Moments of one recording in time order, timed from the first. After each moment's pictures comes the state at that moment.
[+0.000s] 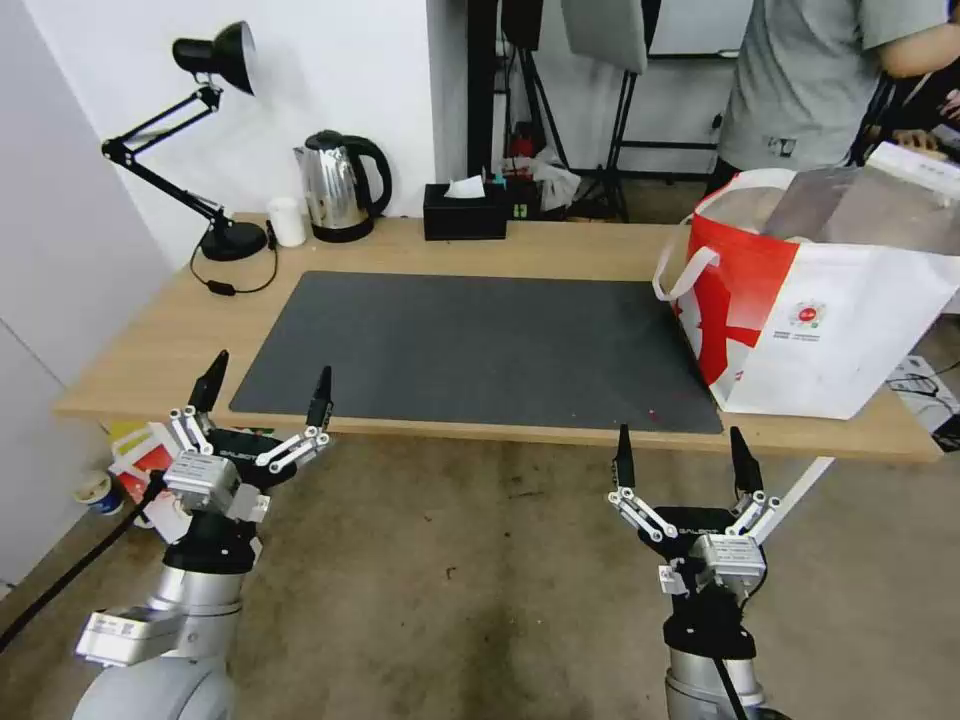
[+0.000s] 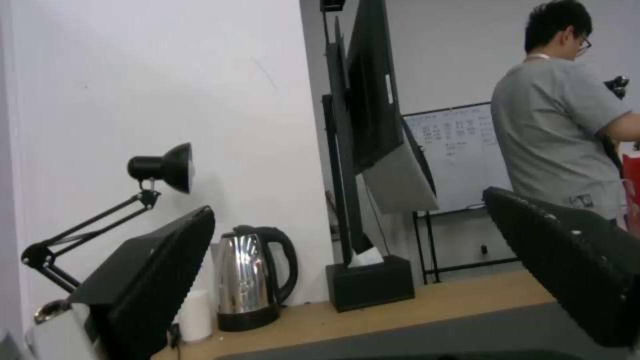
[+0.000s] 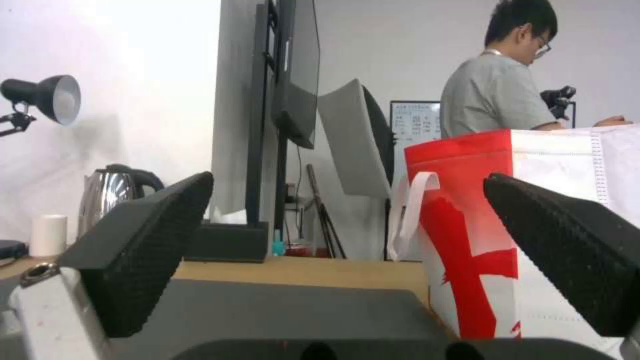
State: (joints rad) left arm 1.76 -1.23 -0.61 -2.33 -0.24 -0.41 0.00; right arm -1.81 1.25 0.22 2.26 -0.27 0.50 0.55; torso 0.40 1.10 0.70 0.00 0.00
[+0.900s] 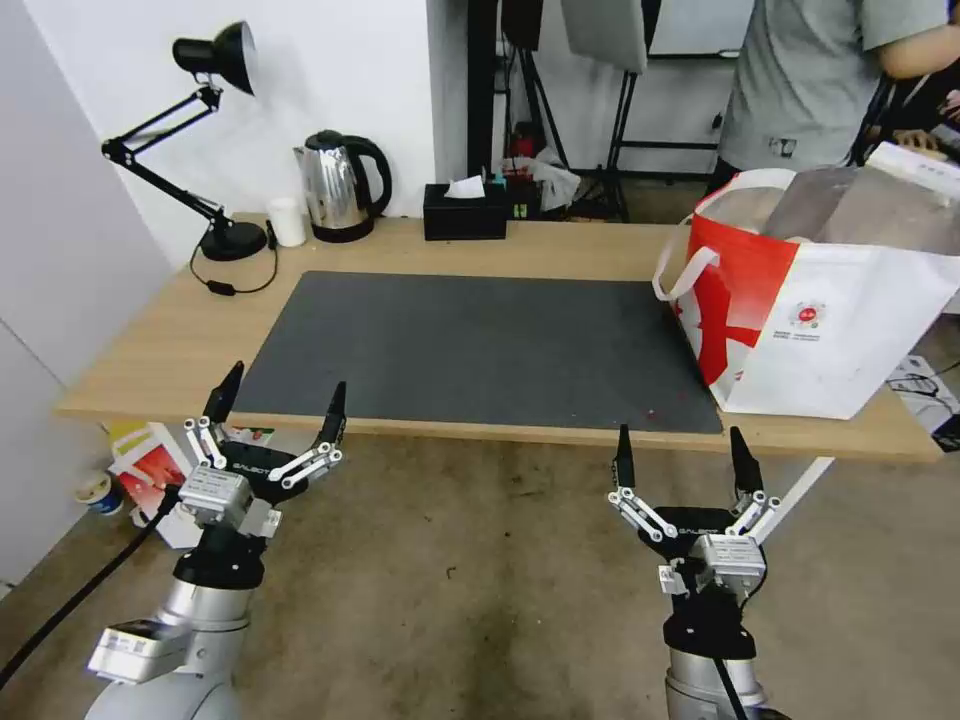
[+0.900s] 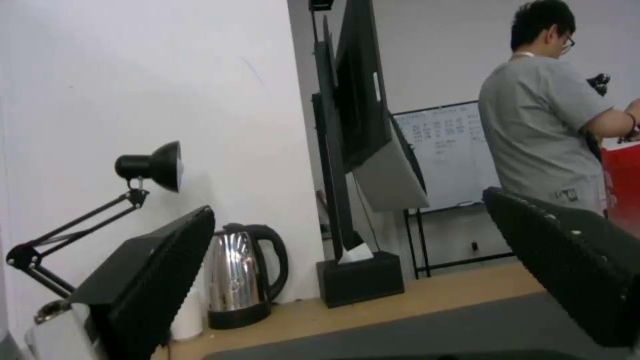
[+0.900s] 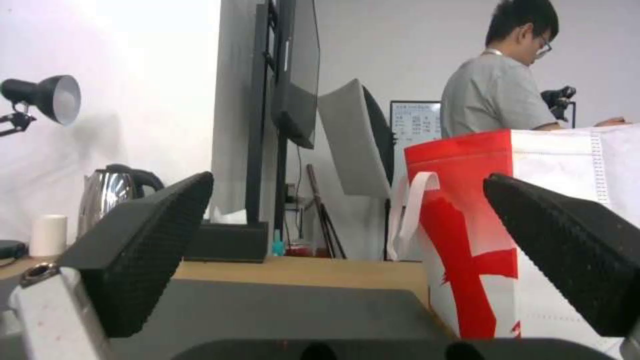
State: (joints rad) left arm 1.78 -1.24 -0.60 -2.32 -0.23 -0.44 0.03; right arm -1.81 1.25 0.22 2.26 -0.27 0.50 0.55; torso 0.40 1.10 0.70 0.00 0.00
